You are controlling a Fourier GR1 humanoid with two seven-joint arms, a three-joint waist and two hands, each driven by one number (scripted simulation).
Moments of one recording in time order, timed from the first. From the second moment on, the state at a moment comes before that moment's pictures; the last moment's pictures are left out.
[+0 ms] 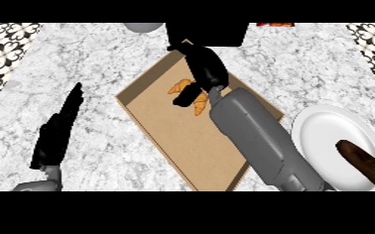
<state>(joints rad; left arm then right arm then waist) -0.02 0.17 0.07 -1.55 -0.20 0.02 0.10 -0.86 0.00 0.39 -0.96 0.52 -0.11 0.30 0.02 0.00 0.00</state>
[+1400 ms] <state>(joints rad) 0.02 0.17 0.08 -1.57 -0.21 0.02 0.08 -0.69 -0.39 -0.26 -0.99 -0.09 -0.04 -0.06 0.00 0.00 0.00</state>
